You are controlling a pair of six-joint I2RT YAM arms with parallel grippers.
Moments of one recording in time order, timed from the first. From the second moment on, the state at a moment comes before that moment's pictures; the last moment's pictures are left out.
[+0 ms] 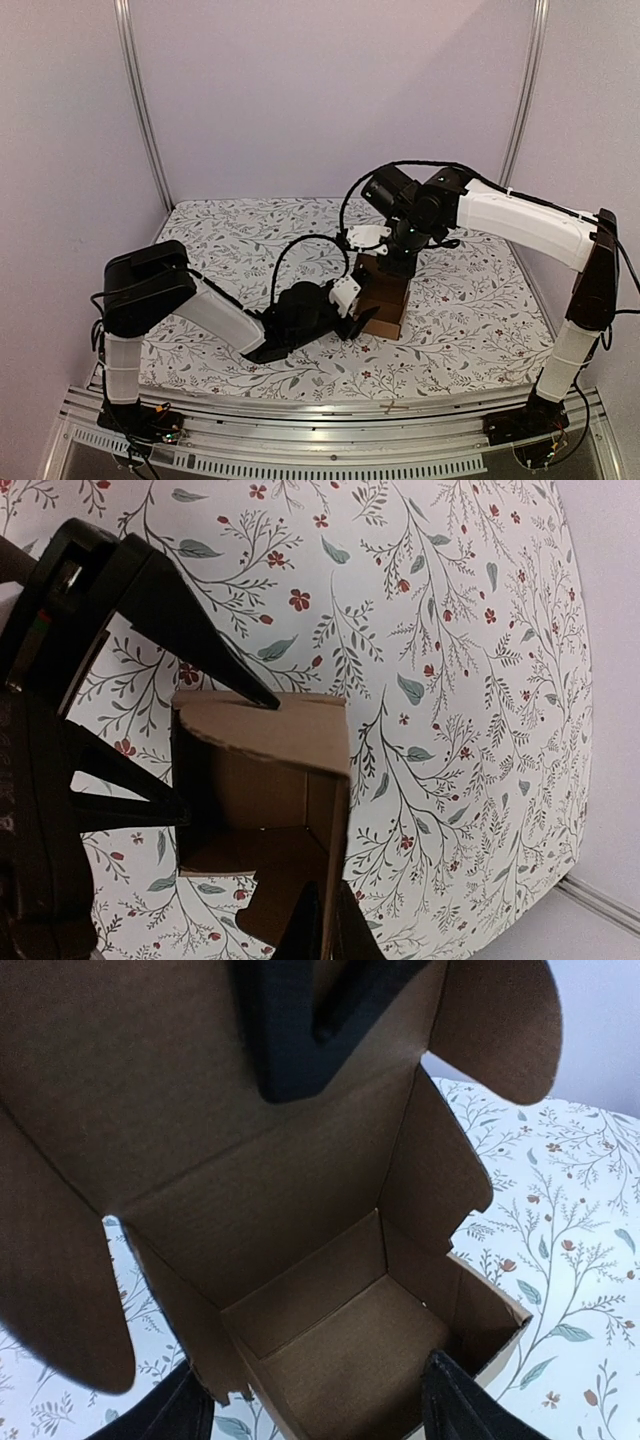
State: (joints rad) left arm -1.11 2.08 0.94 0.94 -0.23 0.14; right arm 0.87 1.79 1.67 -1.05 0.20 -0.52
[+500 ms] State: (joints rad) left arm -1.12 2.08 0.96 0.90 -0.23 0.16; right arm 0.87 1.74 1.61 -1.02 0.19 -0.51
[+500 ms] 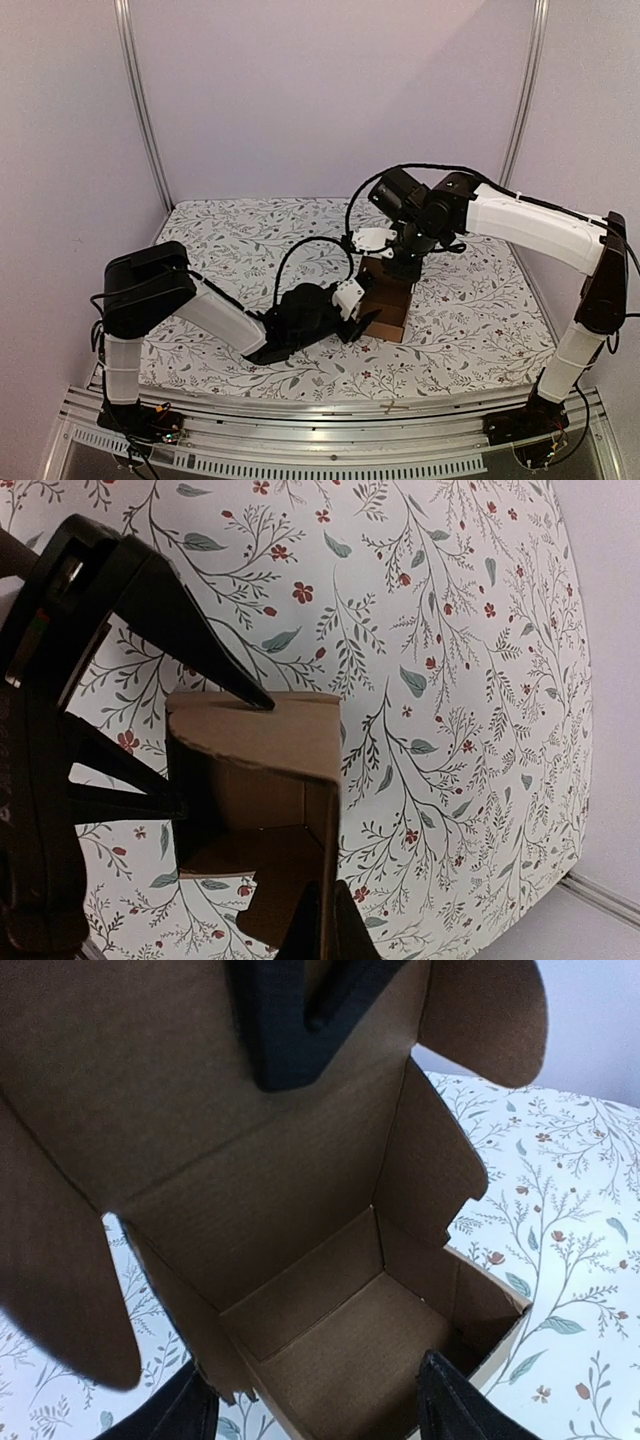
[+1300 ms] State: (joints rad) left arm -1.18 2.09 0.92 0.99 -0.21 0.18; right arm 0.88 1.61 1.47 -0.93 0.14 -0.54
